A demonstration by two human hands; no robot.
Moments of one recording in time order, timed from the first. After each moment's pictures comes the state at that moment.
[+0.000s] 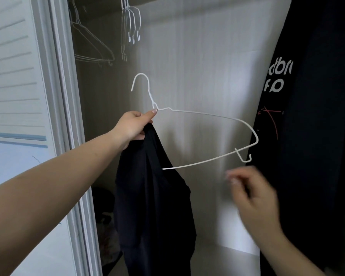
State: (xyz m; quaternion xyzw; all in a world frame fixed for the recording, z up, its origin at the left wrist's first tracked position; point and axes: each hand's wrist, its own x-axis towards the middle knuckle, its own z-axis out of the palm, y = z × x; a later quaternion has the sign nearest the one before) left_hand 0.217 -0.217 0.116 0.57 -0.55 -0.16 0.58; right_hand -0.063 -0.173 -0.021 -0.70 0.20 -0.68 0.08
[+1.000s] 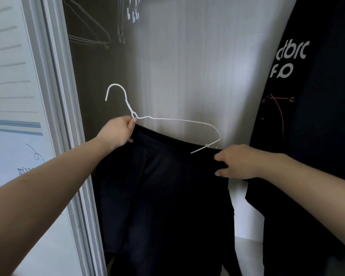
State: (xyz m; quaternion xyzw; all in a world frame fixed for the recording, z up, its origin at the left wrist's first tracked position) left_hand 0.277 -0.231 0.073 0.69 -0.63 0.08 0.36; right_hand -0.050 -0.249 0.048 -0.89 0.41 0.03 -0.17
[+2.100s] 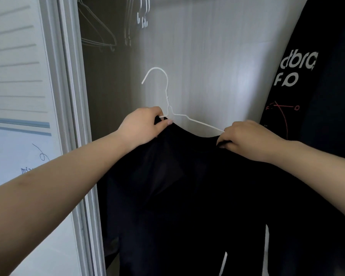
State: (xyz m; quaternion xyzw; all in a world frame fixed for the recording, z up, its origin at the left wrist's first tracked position) left_hand 0.227 -0.210 0.099 0.61 -0.70 0.18 0.34; right_hand -0.051 -0.253 0.093 -0.89 0.33 -0.14 -0.28
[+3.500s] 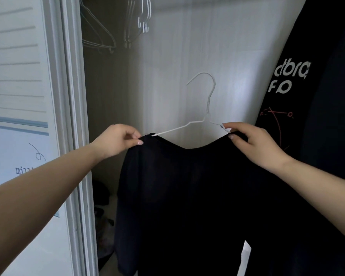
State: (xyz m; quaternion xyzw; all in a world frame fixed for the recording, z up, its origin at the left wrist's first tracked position) left_hand 0.292 -0.204 0.066 0.57 -0.73 0.05 0.37; right_hand -0.074 -0.256 0.069 -0.84 0.31 -0.45 -0.03
